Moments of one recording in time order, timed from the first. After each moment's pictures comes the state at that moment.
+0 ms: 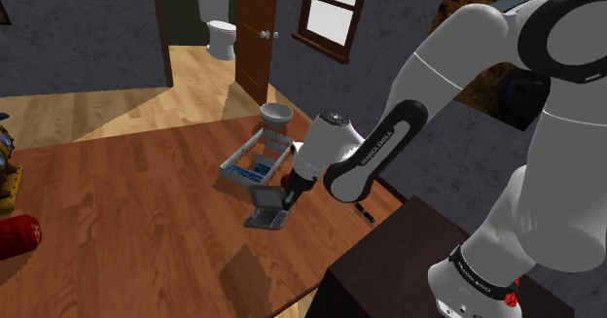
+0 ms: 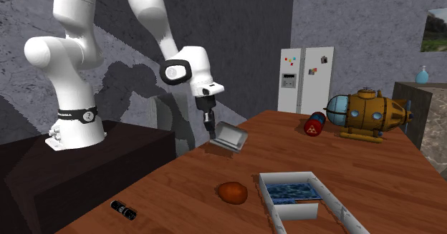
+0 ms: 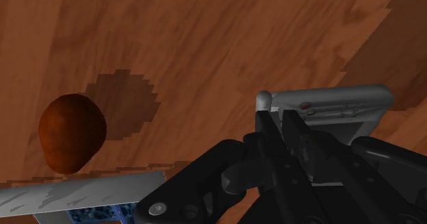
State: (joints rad) arm 0.27 0.31 0.16 -2.50 -0.11 3.00 0.12
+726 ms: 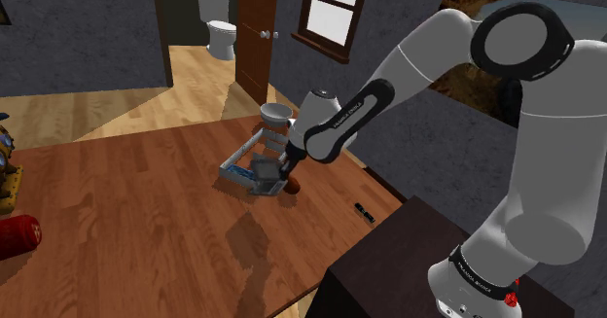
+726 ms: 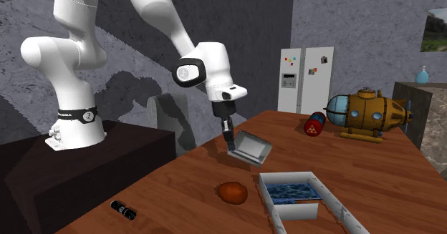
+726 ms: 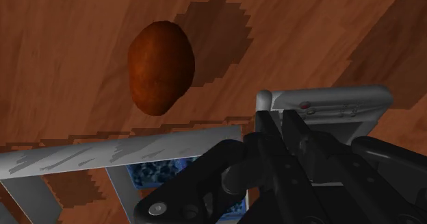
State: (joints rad) arm 0.04 0.46 0.20 -2.23 -0.07 2.86 -0.12
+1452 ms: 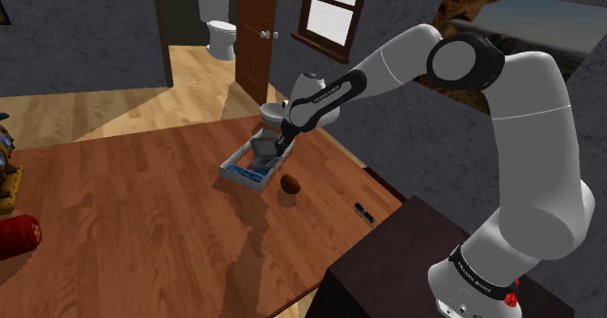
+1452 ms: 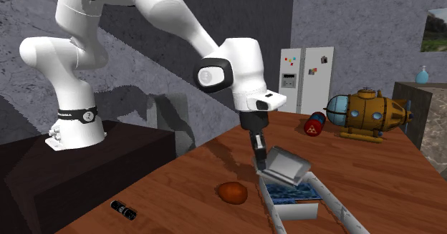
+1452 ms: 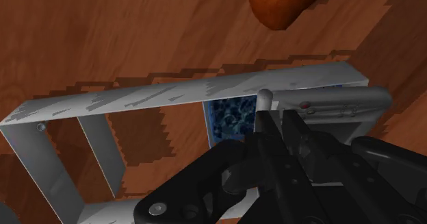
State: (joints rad) arm -0.08 0.70 0.20 -1.78 -0.06 2.64 -0.29
